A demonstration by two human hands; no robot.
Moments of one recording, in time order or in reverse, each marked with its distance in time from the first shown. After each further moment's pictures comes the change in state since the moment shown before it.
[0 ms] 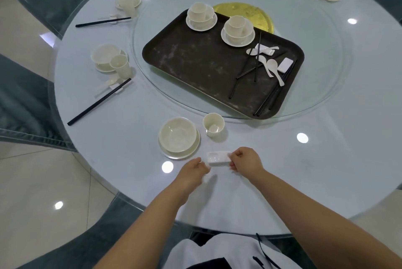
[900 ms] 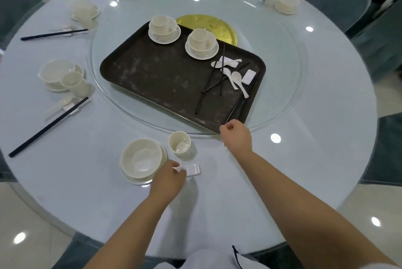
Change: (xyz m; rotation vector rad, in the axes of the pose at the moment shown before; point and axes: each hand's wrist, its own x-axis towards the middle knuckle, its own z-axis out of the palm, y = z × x) left_hand 0.041 0.041 0.029 0.555 0.278 0.179; right_hand 0.051 -0.060 -0.080 -0.060 0.352 -0.117
